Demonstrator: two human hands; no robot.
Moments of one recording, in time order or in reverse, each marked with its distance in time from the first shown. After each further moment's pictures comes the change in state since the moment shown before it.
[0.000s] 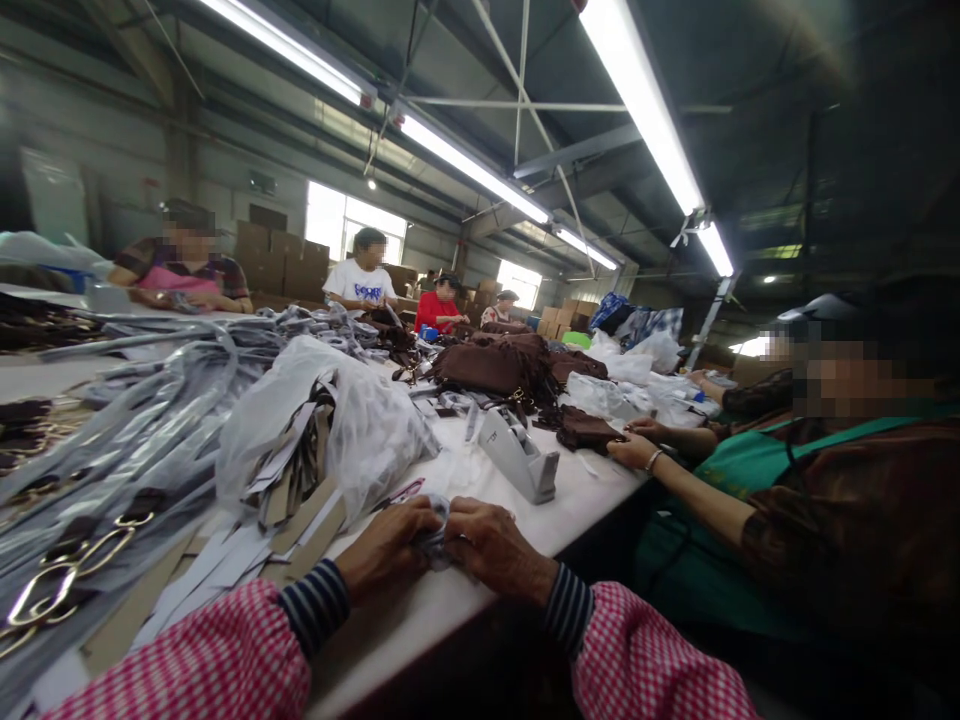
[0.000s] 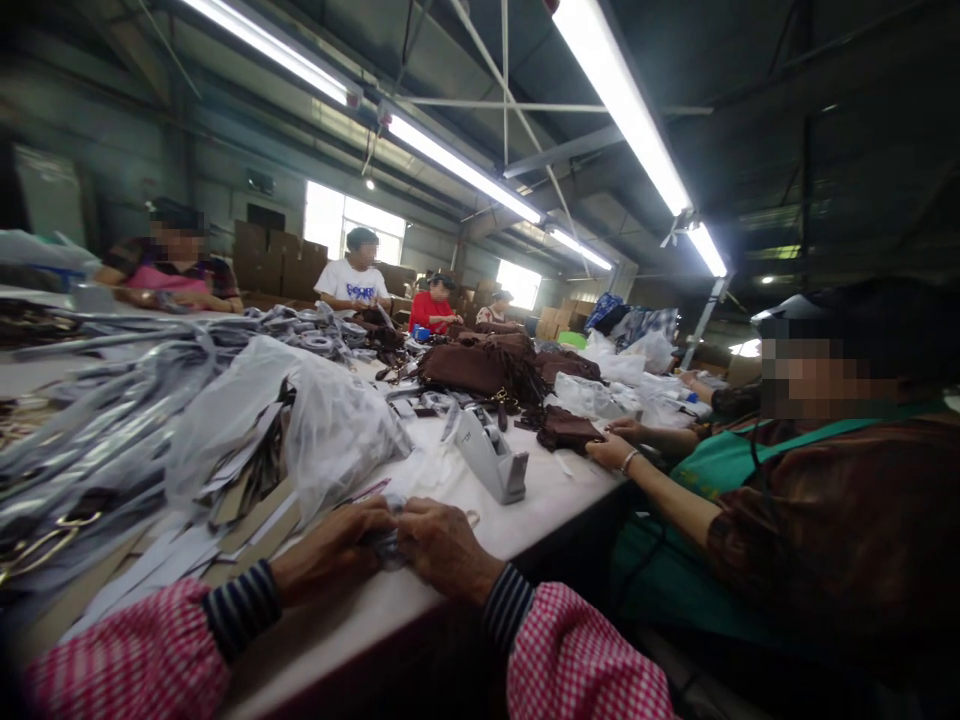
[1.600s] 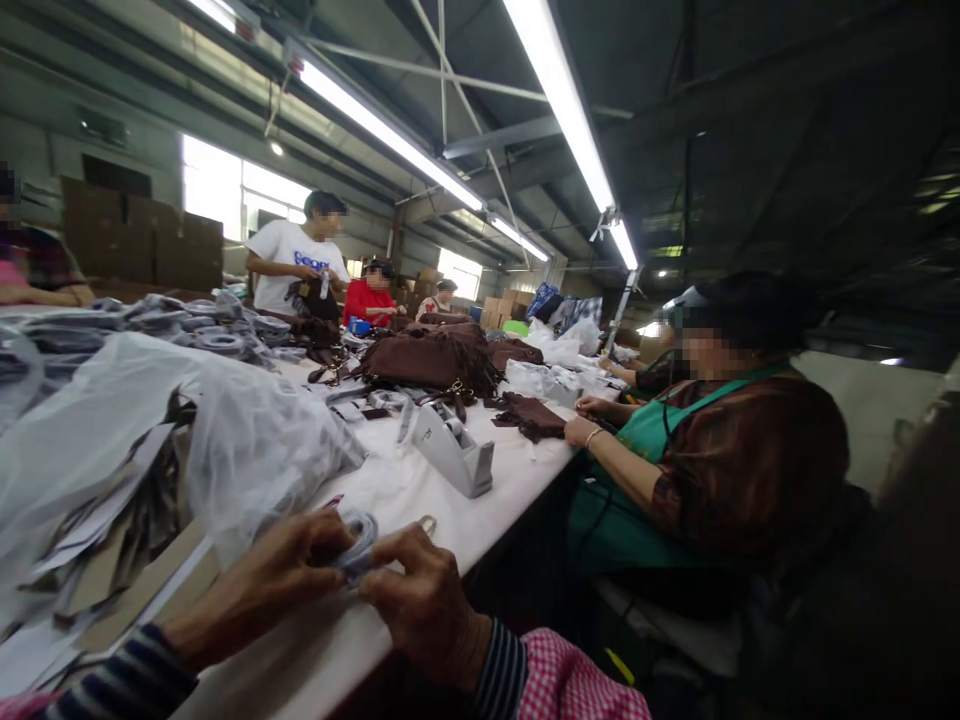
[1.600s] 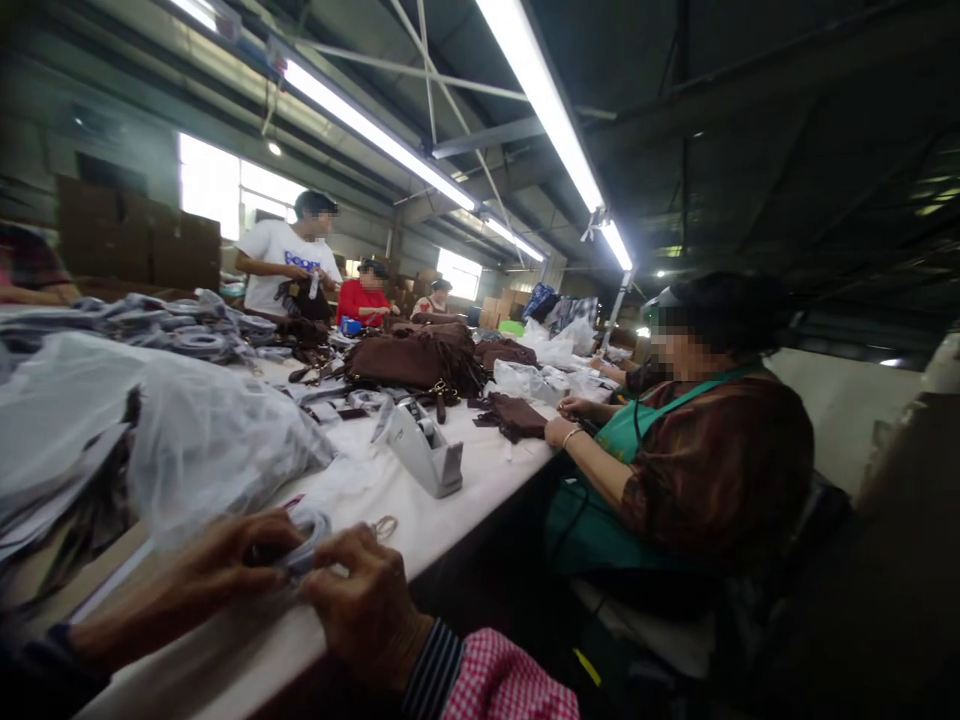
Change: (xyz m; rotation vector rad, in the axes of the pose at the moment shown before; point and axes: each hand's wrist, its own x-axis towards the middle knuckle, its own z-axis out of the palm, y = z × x) left_hand 0.003 -0.020 -0.010 -0.227 -0.054 -0.061; right_hand -0.034 -0.013 0.040 -0.134 0.488 -0.107
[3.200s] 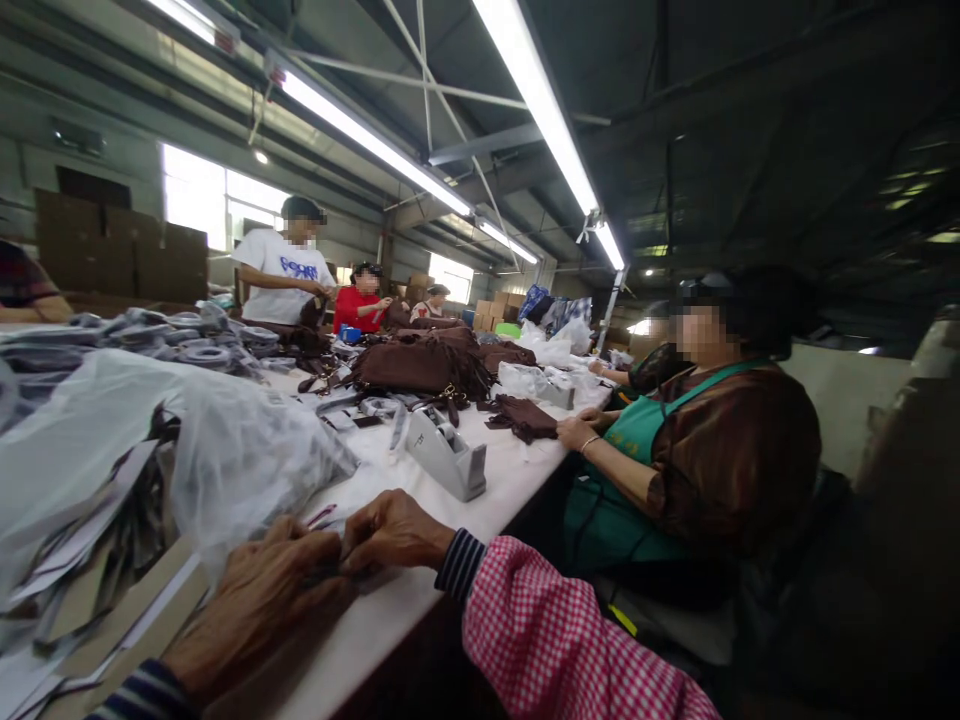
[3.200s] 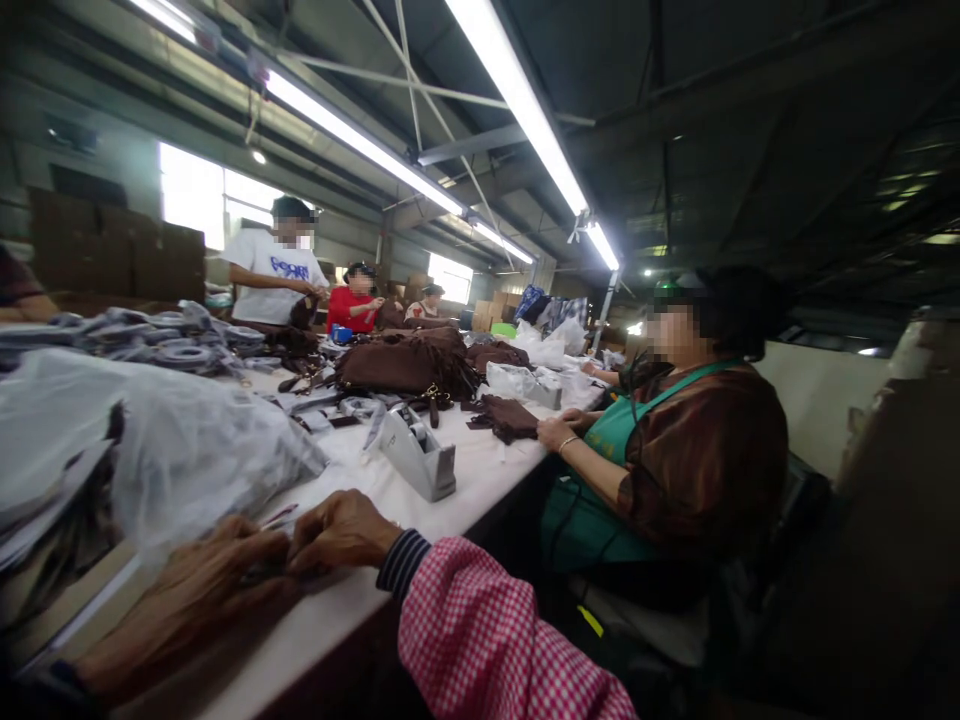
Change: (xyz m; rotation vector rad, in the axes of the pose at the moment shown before) left_hand -0.007 0.002 0.003 0.528 0.105 -0.128; right_hand 0.071 0.052 0.013 0.894 -0.585 0.765
